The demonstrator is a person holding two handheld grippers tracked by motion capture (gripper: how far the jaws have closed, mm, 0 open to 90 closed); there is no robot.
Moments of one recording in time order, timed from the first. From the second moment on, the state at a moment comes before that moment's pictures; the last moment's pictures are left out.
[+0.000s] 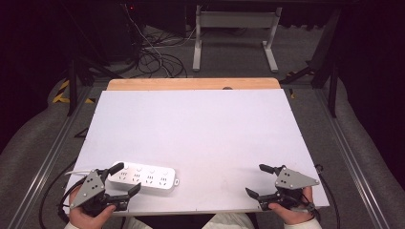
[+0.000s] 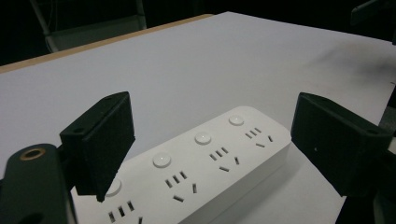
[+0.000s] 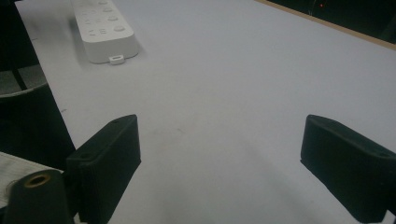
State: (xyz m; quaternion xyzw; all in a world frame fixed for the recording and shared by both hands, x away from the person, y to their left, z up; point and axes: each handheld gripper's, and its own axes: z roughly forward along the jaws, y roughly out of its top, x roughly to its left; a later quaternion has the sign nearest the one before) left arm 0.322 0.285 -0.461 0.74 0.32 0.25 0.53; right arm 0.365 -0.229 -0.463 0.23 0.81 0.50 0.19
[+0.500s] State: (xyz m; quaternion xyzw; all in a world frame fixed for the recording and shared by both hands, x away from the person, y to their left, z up) left arm 0.320 0.284 -0.459 0.75 0.31 0.26 0.52; right arm 0.366 -0.227 -0.465 0.23 0.82 0.50 0.18
